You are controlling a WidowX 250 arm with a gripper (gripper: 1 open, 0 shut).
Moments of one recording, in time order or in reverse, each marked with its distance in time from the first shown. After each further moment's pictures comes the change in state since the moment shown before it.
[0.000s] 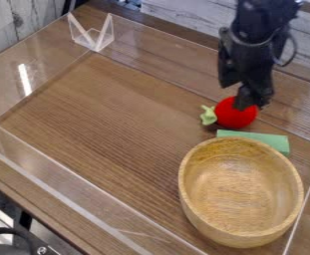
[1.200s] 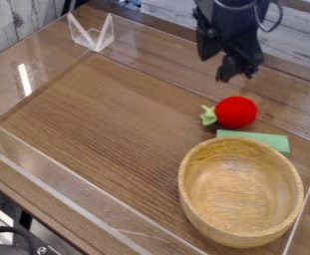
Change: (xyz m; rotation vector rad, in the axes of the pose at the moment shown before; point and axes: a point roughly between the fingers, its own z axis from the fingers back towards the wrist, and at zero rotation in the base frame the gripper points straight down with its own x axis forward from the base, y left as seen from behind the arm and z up) arm -0.011 0.020 0.036 0.079 0.037 0.175
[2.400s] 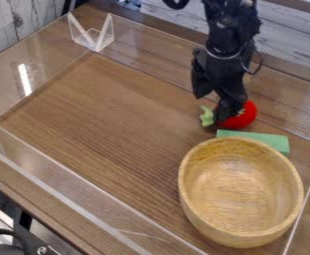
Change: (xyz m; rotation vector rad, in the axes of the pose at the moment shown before) arm -0.004 -0.008 -0.083 -0.120 0.072 -0.019
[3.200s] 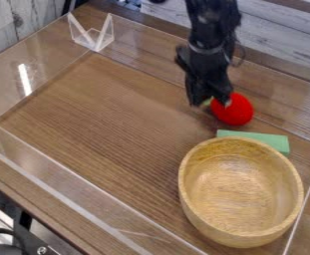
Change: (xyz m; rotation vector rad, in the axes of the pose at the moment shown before) arm -0.013 0.026 0.020 0.025 -0.028 0.121
